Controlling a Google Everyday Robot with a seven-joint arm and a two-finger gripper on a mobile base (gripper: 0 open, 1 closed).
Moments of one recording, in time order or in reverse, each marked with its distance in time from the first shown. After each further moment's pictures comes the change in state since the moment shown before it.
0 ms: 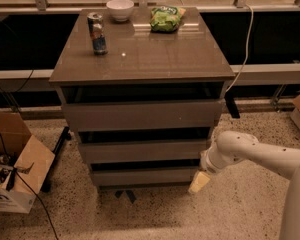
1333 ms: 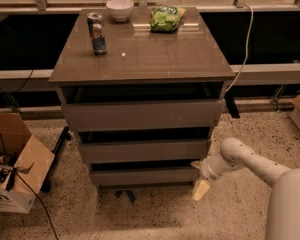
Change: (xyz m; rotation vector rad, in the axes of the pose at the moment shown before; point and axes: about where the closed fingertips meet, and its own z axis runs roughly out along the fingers) arm 0.025 0.006 0.081 -0.251 -0.172 -0.174
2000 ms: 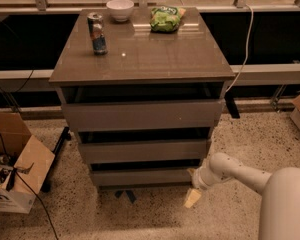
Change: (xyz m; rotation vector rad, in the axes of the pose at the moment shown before) arm 0.017 -0.004 0.061 0.111 0.057 0.027
